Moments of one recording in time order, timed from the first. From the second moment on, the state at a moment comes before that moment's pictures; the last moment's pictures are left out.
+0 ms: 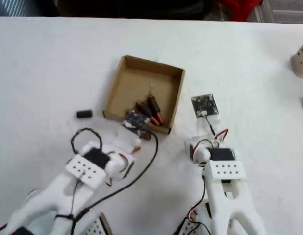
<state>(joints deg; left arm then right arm) 24.0 -36.8 68.9 52.4 3.8 -4.3 -43.6 70.6 42.0 11.6</state>
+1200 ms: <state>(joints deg) 16.0 -54.4 71.4 52.8 2.9 -4.2 -43.6 70.6 42.0 11.9</state>
